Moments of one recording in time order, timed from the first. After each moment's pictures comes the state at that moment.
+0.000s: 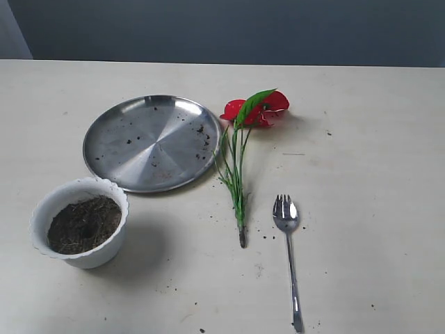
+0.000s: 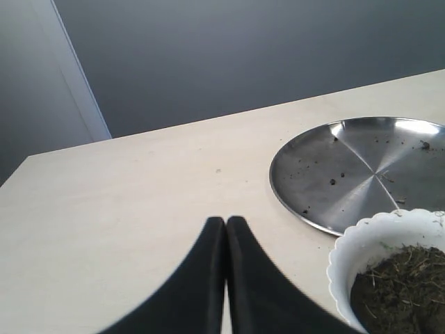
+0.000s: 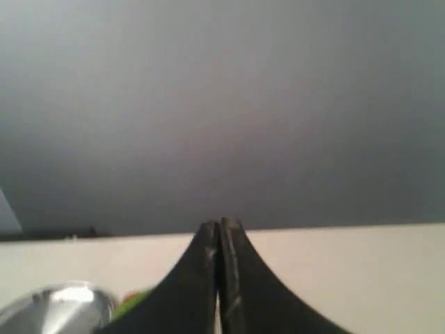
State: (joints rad) left arm -0.05 0.03 0.00 0.07 0.21 0.11; right arm 0.21 0.57 -0.78 0.13 0.42 0.04
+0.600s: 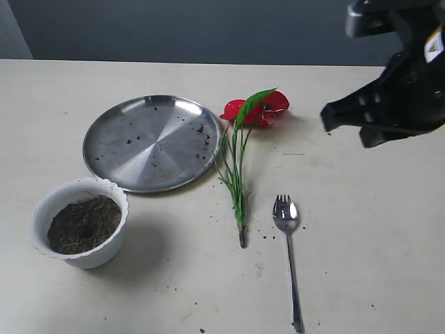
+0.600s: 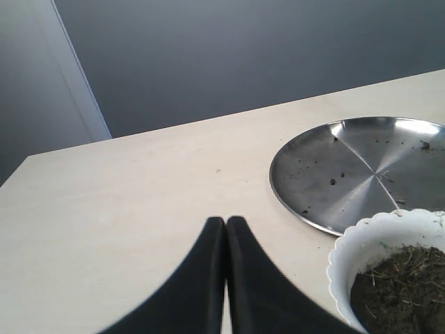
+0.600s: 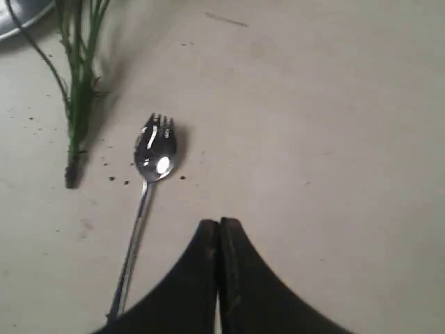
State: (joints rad) left arm -0.05 0.03 0.00 0.07 0.21 0.11; right arm 0.66 1.34 -1.09 -0.11 1.06 0.28
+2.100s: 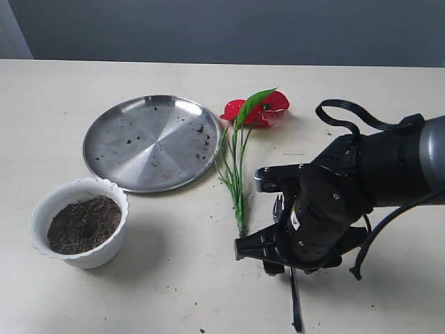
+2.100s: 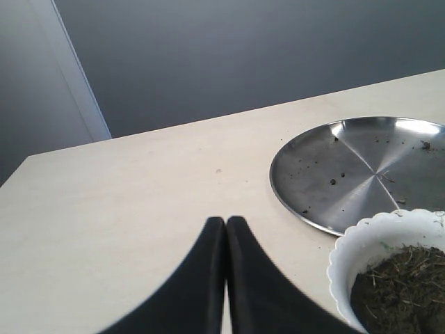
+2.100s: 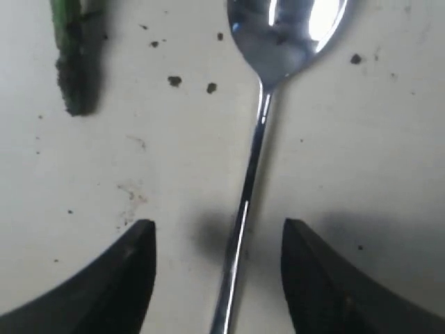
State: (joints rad) left arm -0.05 0.03 0.00 0.07 0.21 0.11; right arm 0.92 1.72 -0.78 -0.02 0.58 0.64
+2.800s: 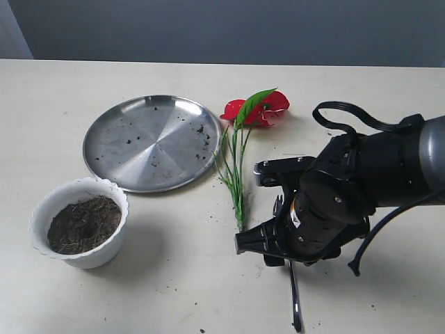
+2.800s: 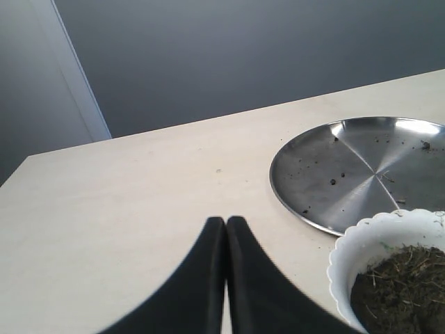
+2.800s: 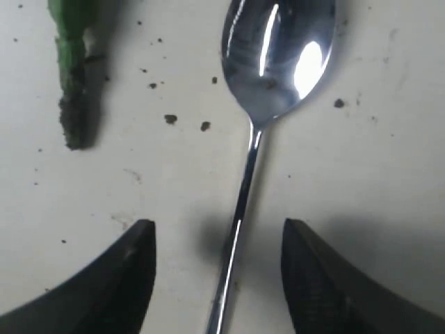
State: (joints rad) left arm -0.05 0.03 0.00 0.07 0.21 0.11; right arm 0.92 1.72 -0.78 -0.12 0.55 0.69
